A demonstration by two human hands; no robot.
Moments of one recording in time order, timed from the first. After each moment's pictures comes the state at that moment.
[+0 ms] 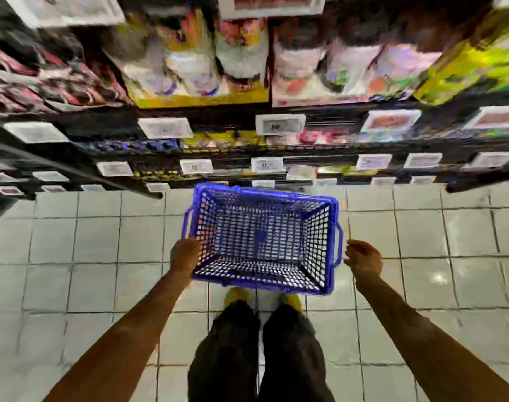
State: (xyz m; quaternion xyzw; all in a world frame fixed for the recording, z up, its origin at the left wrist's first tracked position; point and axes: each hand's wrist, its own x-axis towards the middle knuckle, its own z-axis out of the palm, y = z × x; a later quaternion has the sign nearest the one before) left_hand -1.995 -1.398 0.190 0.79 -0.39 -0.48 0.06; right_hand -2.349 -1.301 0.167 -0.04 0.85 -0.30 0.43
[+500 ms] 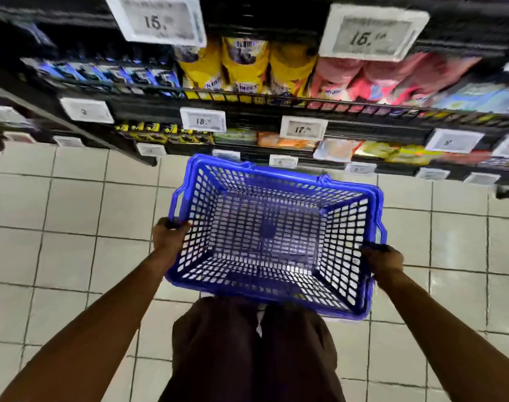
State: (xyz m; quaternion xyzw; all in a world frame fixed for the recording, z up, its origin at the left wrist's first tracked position) left_hand -1.931 -1.402 0.036 0.86 -0.29 -0.40 0.13; right_hand -2.366 -1.306 0.018 -0.07 0.89 -0.16 0.41
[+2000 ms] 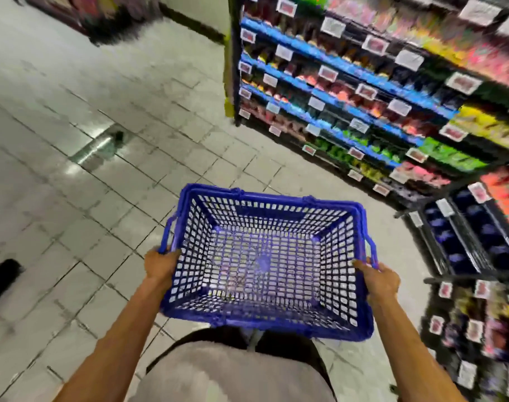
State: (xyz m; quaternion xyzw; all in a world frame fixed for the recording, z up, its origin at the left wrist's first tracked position) left_hand -1.707 -0.693 0.503 0.60 0.58 0.06 0.55; right_hand -1.575 -1.110 0.532 -0.77 0.39 0.10 0.49
